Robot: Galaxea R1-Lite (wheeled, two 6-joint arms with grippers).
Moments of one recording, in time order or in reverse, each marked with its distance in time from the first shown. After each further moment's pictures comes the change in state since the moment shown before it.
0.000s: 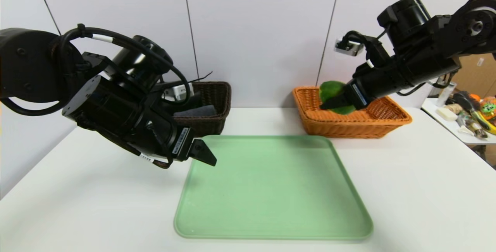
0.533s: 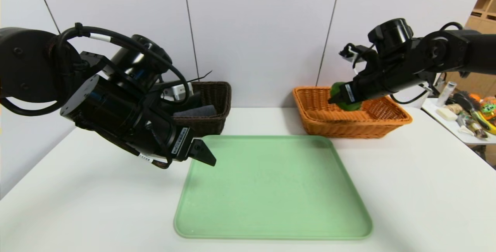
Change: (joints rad) left arm 0.000 -0.005 0.001 0.000 0.001 -0.001; right arm -0.078 0.149 -0.005 -0.197 -0.242 0.221
